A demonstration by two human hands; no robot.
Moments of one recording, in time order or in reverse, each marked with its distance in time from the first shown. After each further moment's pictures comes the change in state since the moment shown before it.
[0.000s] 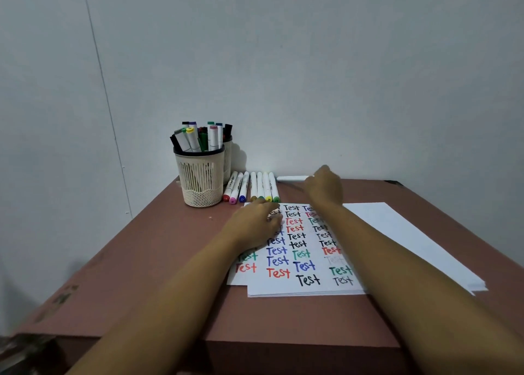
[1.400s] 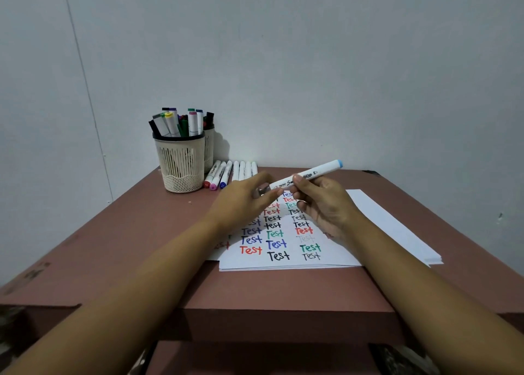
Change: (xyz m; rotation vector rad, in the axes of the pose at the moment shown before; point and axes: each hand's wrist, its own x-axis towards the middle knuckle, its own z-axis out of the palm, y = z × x) left_hand -0.021 0.040 -0.013 -0.202 0.270 0.140; right_hand -0.065 0.041 -0.060 1.081 -0.530 0.048
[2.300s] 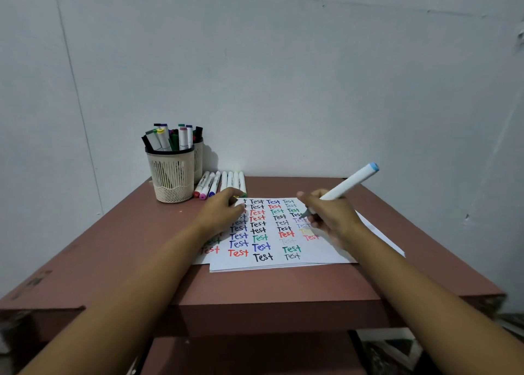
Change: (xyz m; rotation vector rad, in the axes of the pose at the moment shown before) left_hand -0.001 -0.018 -0.001 -0.154 -0.068 -0.315; right_hand -0.037 -0.022 -0.017 -0.259 0.291 0.034
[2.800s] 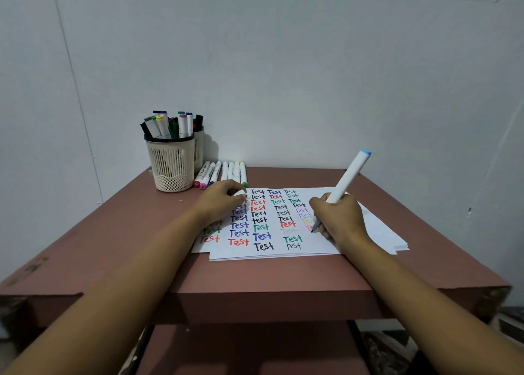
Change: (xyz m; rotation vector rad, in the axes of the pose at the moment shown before) left_hand 0.001 0.001 -0.004 0.014 -0.052 -0.003; right_hand -0.009 0.019 -0.004 -0.275 0.202 -0.059
